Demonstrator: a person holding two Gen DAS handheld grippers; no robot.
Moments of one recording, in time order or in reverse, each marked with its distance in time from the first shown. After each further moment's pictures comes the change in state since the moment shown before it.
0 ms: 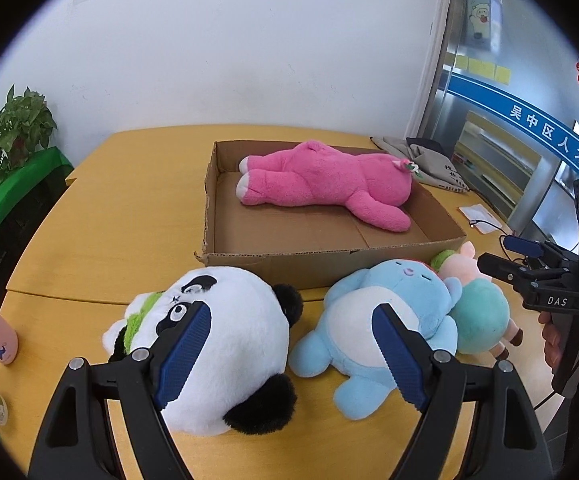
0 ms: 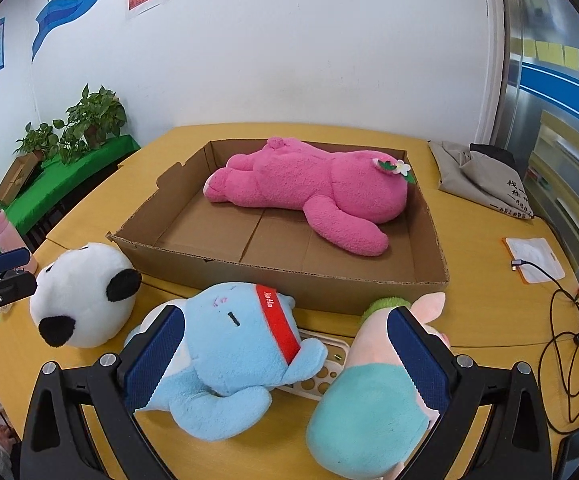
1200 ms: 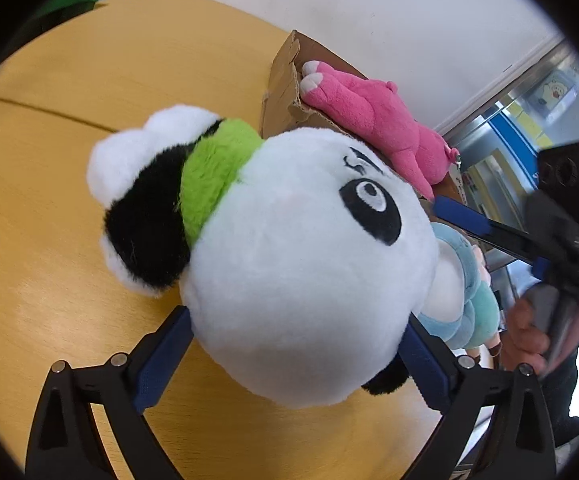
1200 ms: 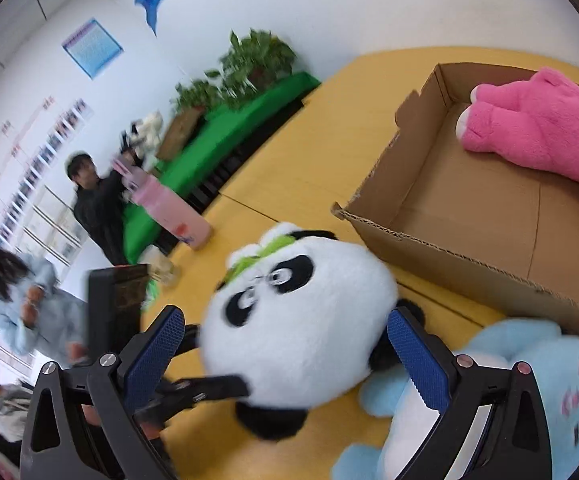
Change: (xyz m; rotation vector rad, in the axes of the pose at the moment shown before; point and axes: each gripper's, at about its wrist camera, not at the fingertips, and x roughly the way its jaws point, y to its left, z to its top) left arm 0.067 0.114 -0.081 -0.434 0.232 -0.254; right arm 0.116 0.160 0.036 -0.063 0.273 0.706
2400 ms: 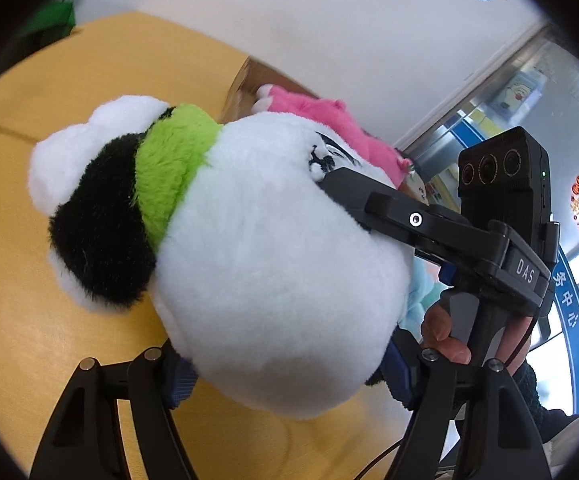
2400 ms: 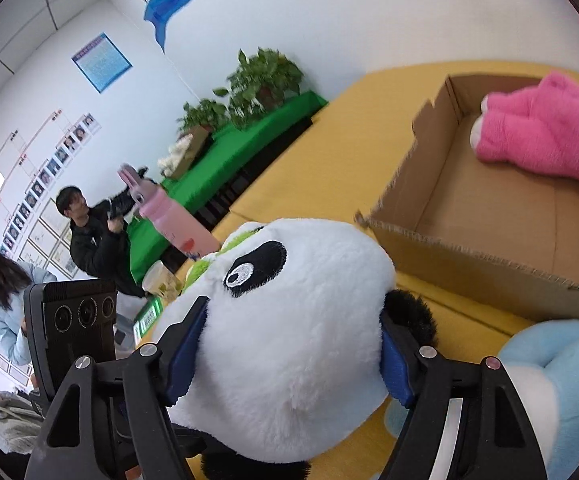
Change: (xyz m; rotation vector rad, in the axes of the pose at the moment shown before) left arm -0.031 -0.047 -0.032 0.100 -0.107 -0.073; right arm -0.005 0.017 -0.013 0.012 -0.149 0.057
